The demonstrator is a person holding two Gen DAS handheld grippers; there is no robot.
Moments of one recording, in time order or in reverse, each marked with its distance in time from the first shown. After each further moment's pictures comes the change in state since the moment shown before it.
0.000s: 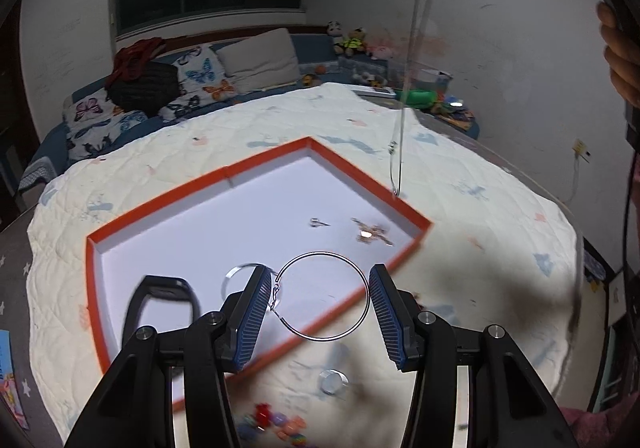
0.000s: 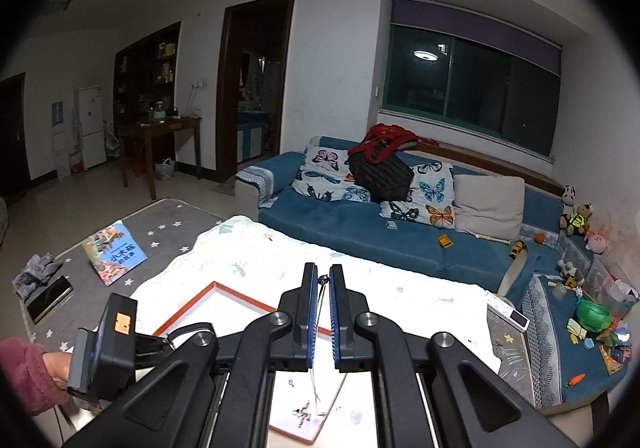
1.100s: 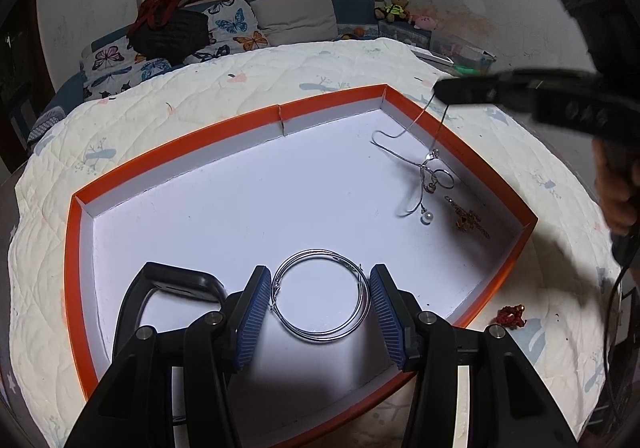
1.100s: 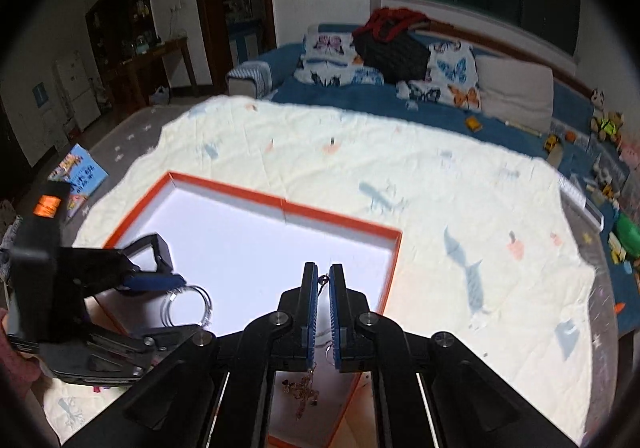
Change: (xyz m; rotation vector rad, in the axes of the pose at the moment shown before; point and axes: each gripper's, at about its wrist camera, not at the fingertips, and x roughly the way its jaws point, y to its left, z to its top) left arm 0.077 0.050 -0.004 -0.106 0.147 0.062; right arm 0.135 -0.014 -0.100 0.108 0.398 0.071
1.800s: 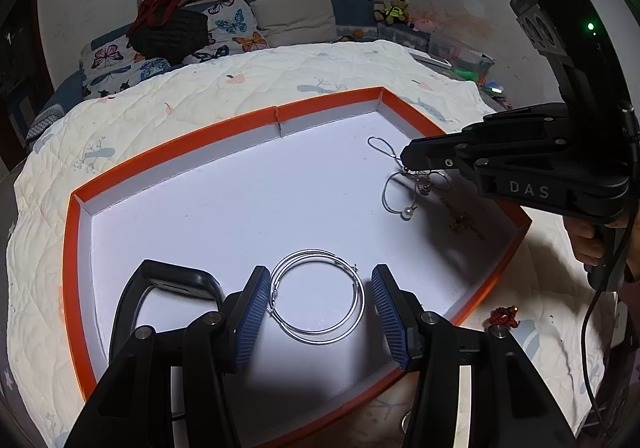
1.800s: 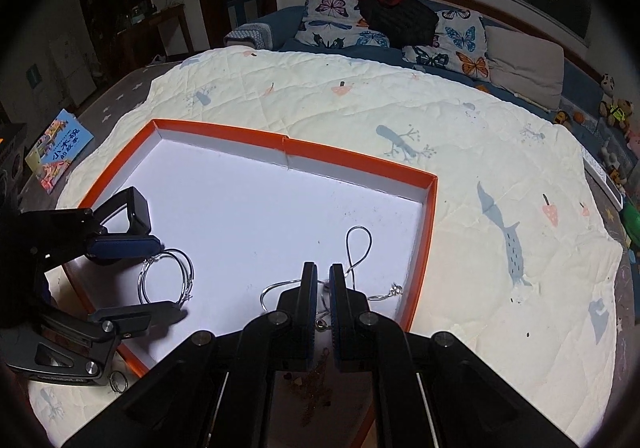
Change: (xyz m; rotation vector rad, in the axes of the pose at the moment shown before) left arm -0.004 -0.001 -0.001 -0.008 -0.008 -0.010; right arm 0.032 0.013 -0.016 -0.032 0.106 -0.015
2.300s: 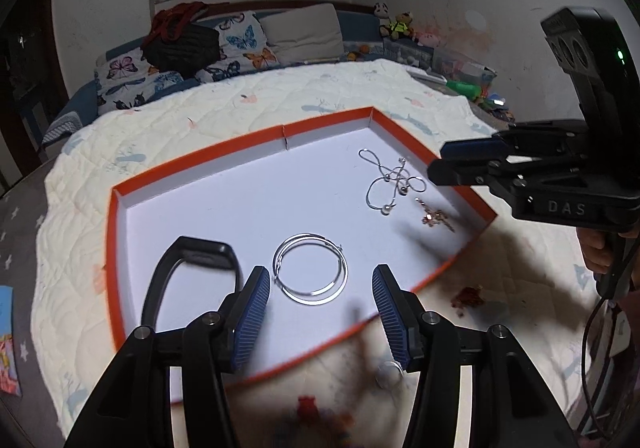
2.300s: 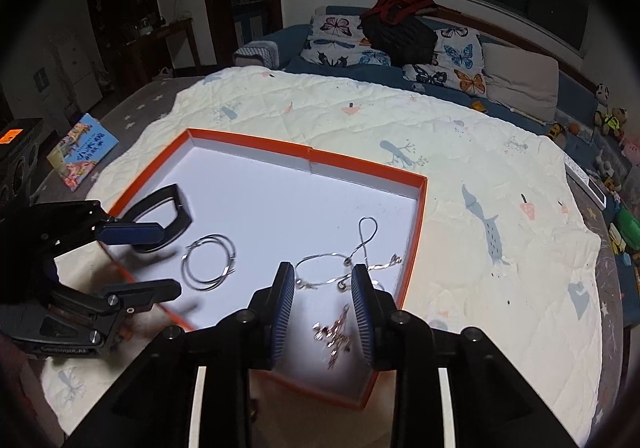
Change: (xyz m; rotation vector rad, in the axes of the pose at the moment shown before) left arm -0.053 -0.015 -0.020 -0.012 -0.068 0.043; right arm -0.052 0.014 -0.020 0.007 -0.079 0.022
